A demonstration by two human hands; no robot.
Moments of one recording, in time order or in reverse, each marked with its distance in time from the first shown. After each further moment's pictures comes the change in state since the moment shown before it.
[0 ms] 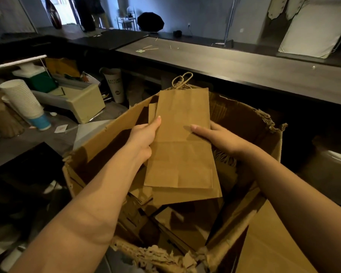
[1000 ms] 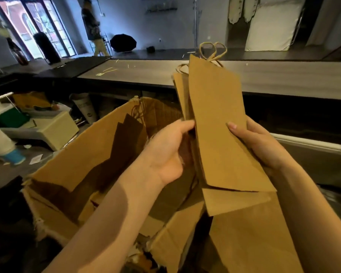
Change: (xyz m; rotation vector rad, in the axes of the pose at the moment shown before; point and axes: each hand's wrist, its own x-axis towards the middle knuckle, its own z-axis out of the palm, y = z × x) left_hand -0.144 -0.001 0.124 -0.032 -0.662 0.125; right_hand -0.148 0.050 -0.093 0.631 0.283 -0.208
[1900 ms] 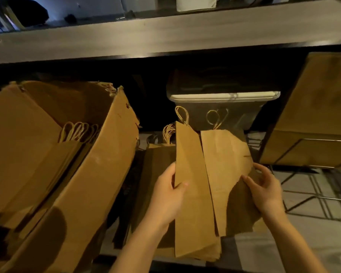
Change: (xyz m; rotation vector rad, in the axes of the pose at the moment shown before) left_hand 0.006 -0.185 0.109 0.482 -0.090 -0.155; right_hand -0.183 0.145 -0.170 -0.446 1.037 0.401
